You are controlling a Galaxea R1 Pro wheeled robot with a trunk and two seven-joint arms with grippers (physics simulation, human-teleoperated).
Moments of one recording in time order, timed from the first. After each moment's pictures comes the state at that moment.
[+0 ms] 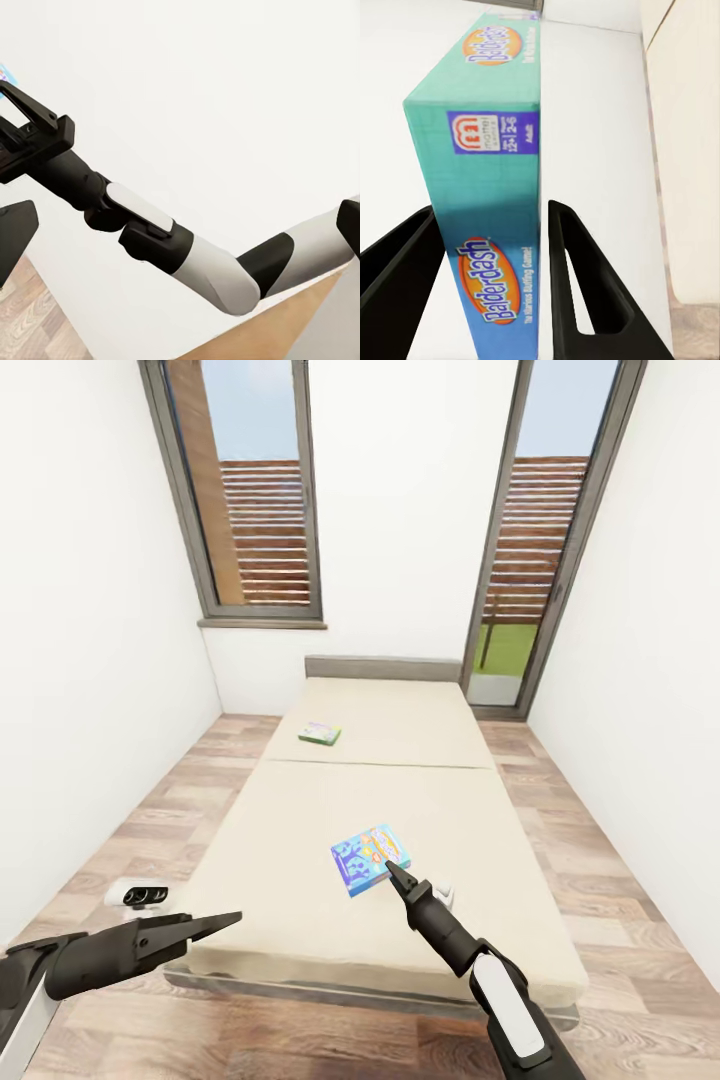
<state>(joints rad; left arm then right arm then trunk) -0.21 0.30 0.19 -1.46 0.45 1.02 -1.57 -0.35 0.11 0.03 -0.99 -1.07 0.45 0.52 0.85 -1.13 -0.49</state>
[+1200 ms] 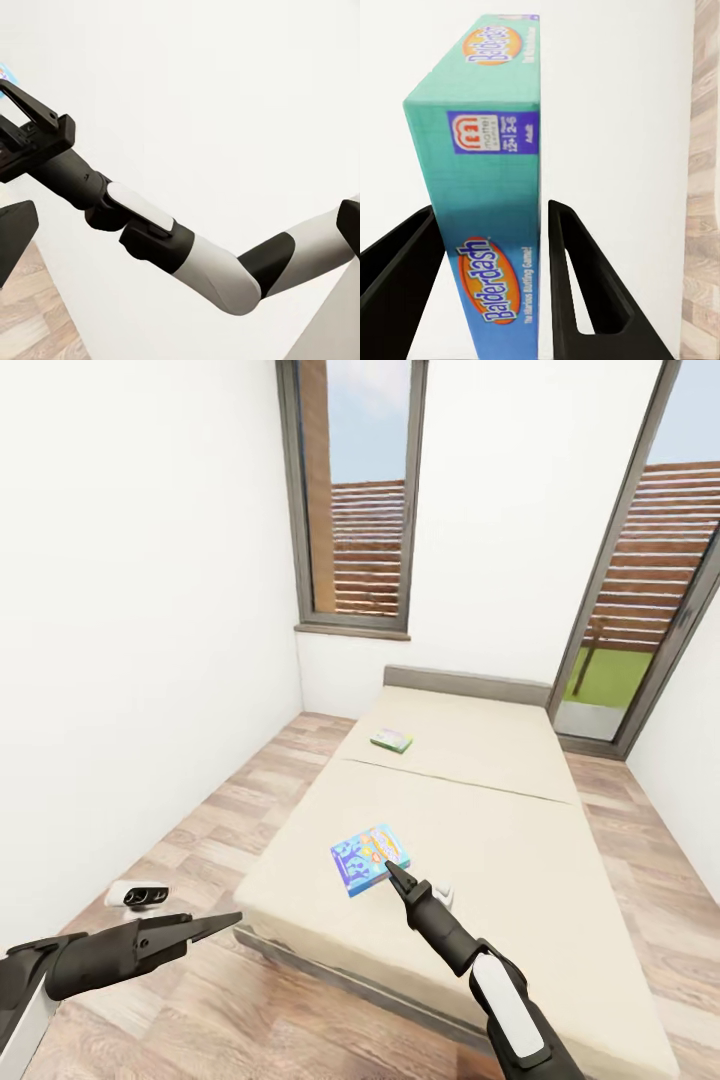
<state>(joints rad) -0.21 0.30 0.19 -1.46 0.45 1.02 -1.57 -0.35 0.11 0.03 -0.99 -1.07 0.45 0.52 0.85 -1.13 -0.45</state>
